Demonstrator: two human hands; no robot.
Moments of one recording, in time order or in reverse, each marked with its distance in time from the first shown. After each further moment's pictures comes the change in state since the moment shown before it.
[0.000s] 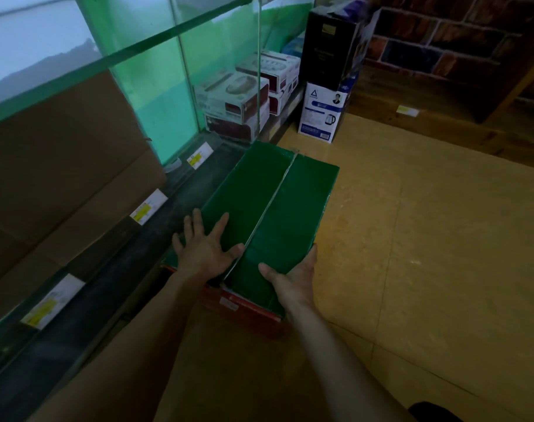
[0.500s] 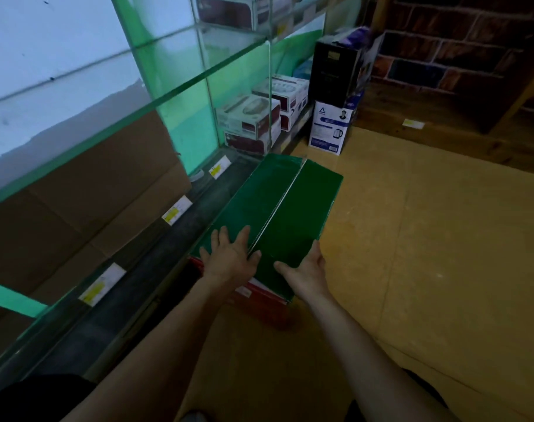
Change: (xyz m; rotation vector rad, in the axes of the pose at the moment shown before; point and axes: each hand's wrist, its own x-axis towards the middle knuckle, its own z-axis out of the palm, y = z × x) left_hand -0.081 0.037 -0.026 -0.048 -0.028 -0.004; right_hand -0.040 -0.039 -0.035 -0.297 -0.163 -0.020
